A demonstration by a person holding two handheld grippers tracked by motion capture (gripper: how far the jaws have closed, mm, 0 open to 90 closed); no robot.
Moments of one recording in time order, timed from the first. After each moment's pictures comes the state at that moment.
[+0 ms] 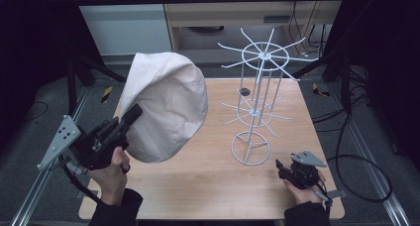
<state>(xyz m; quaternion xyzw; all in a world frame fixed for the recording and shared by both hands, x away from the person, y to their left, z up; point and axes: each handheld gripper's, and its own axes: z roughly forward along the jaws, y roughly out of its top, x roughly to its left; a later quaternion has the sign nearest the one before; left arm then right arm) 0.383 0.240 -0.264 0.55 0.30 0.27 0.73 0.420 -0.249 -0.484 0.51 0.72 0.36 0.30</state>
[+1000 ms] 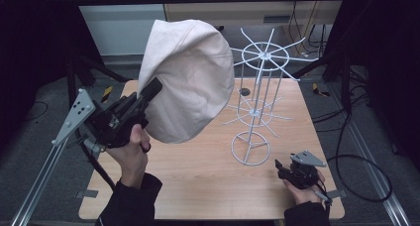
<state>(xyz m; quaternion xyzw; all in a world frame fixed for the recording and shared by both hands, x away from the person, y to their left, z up) 0.403 0.192 -0.224 0.52 0.26 0.25 0.77 0.421 -0.248 -0.485 0.51 0.72 0.36 0.30</state>
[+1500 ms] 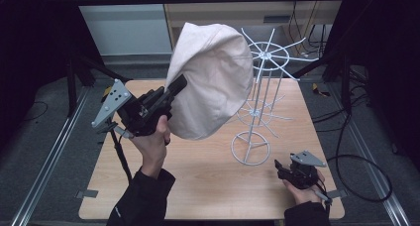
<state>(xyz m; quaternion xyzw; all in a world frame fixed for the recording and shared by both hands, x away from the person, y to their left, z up) 0.433 0.159 -0.239 0.55 0.27 0.23 0.75 0.421 -0.248 -0.485 0.50 0.72 0.36 0.30</state>
